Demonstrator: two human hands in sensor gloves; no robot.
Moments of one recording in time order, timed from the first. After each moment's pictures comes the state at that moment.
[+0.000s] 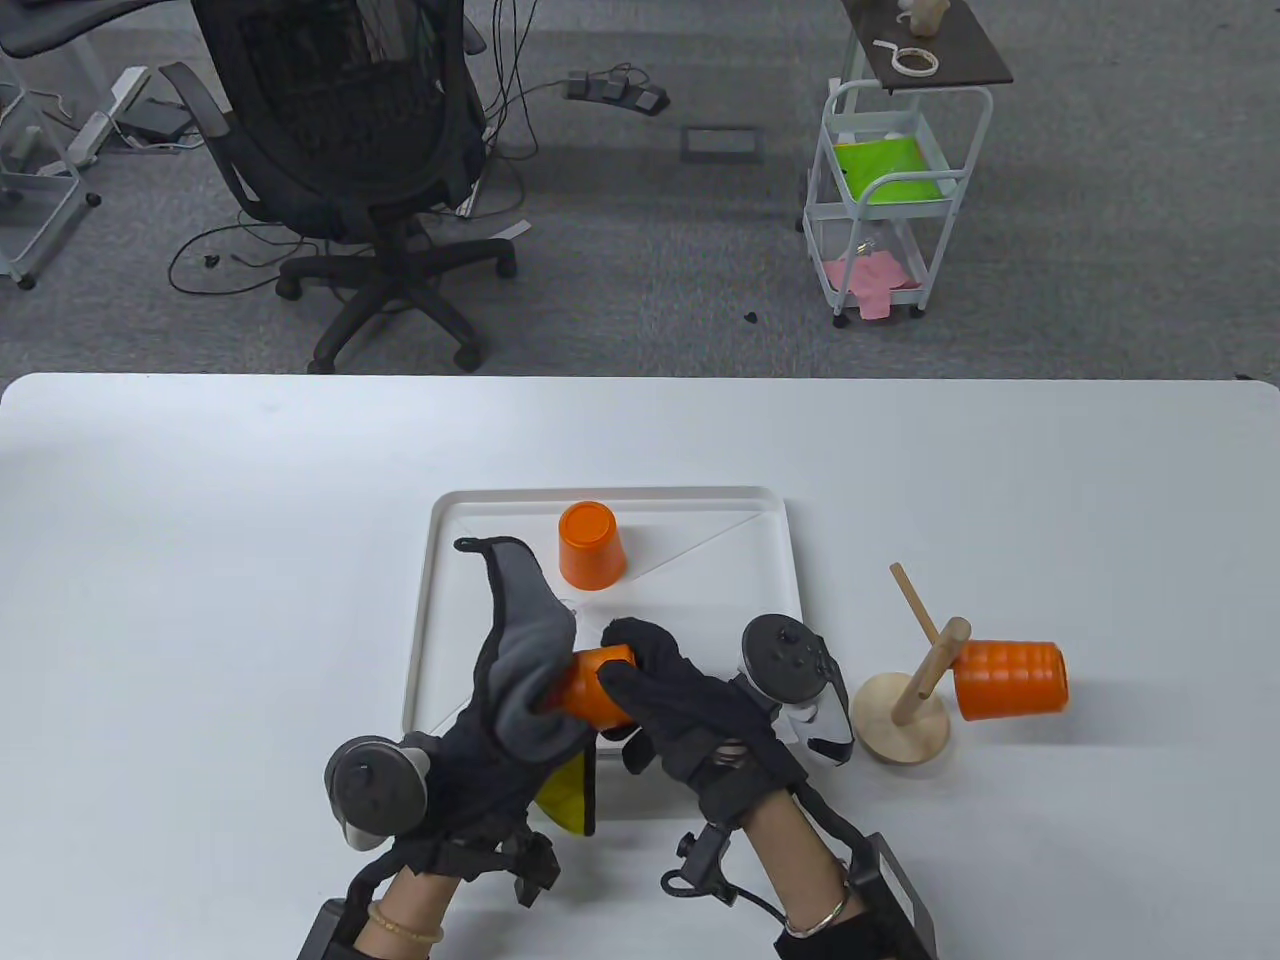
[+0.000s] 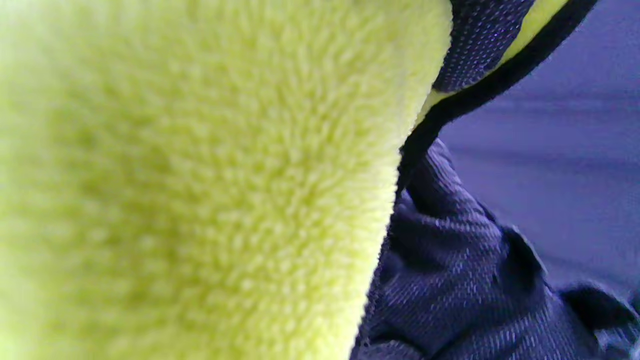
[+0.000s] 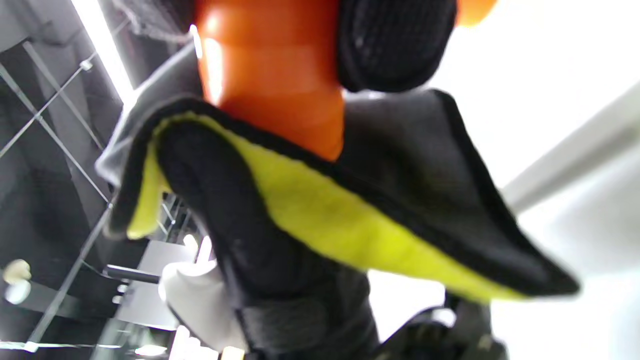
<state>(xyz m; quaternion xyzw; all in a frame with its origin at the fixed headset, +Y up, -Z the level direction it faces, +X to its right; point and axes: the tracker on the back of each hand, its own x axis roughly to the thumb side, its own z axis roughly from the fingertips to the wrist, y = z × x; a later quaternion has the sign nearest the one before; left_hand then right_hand) -0.188 -0.707 -0.242 0.13 -0.29 0.56 0.77 0.052 -0.668 -0.272 0.24 0.19 0.76 0.58</state>
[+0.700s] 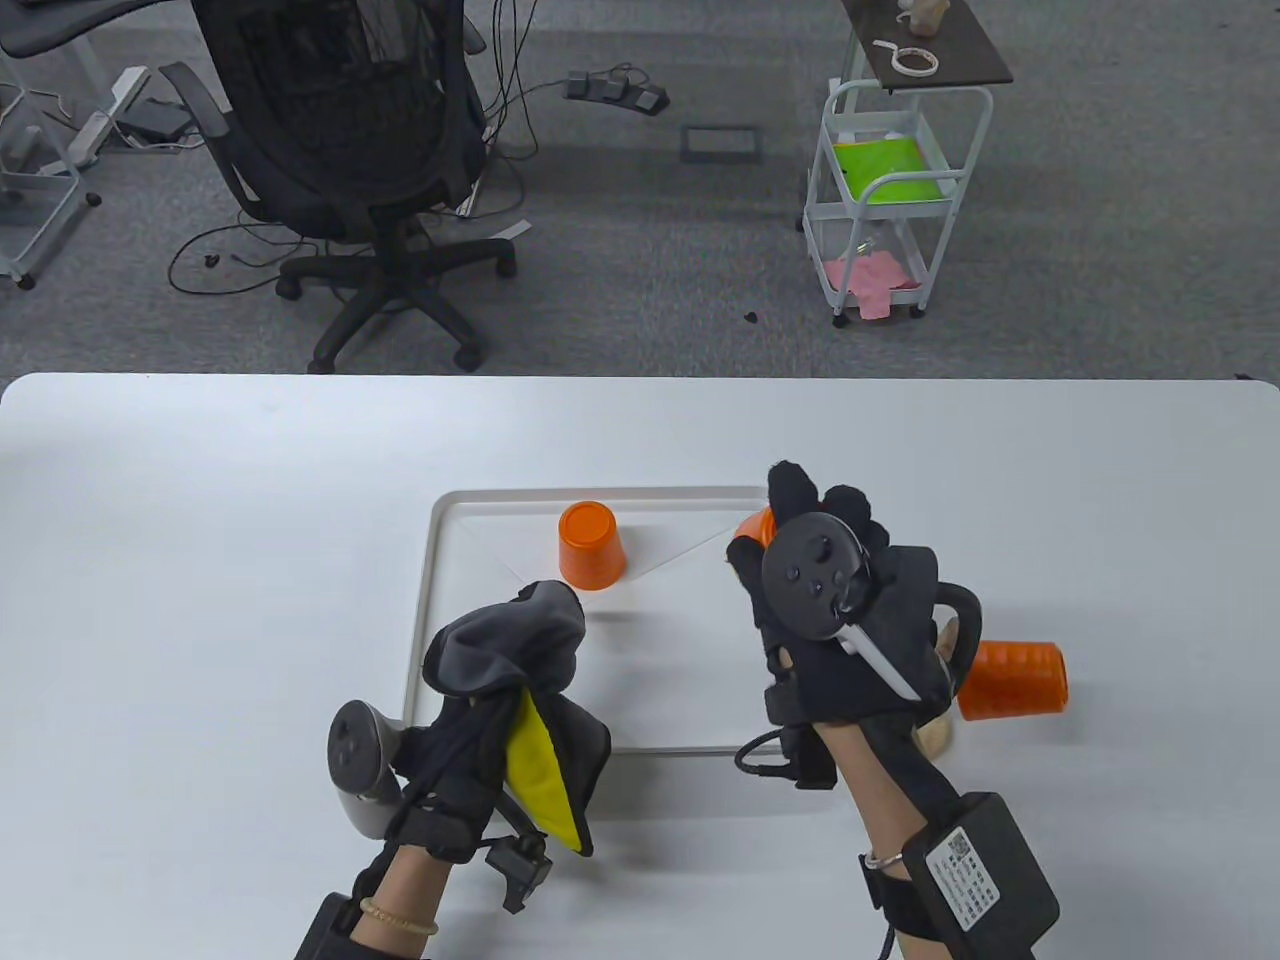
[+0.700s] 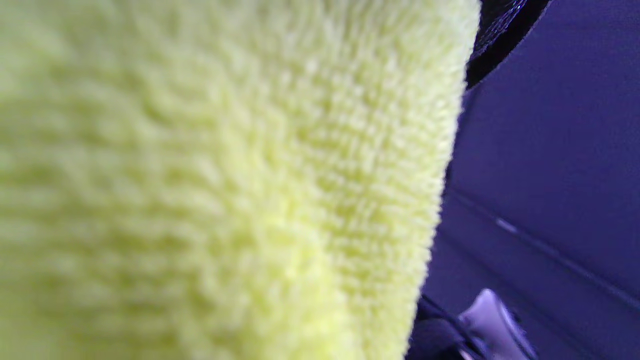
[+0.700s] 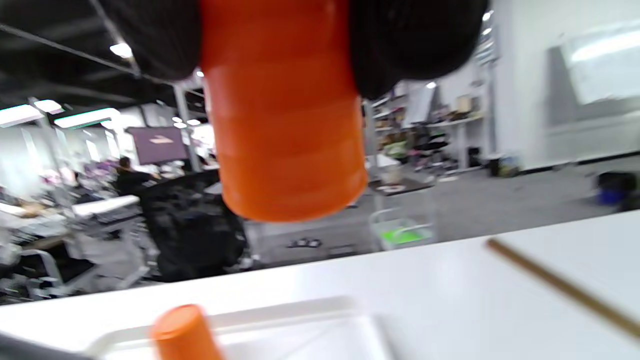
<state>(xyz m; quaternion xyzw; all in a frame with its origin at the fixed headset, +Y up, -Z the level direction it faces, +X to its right) -0.197 -0.736 -0.261 0.01 -0.24 0.74 0.63 0.108 -0.510 -0.286 -0.03 -0.06 0.99 0.08</state>
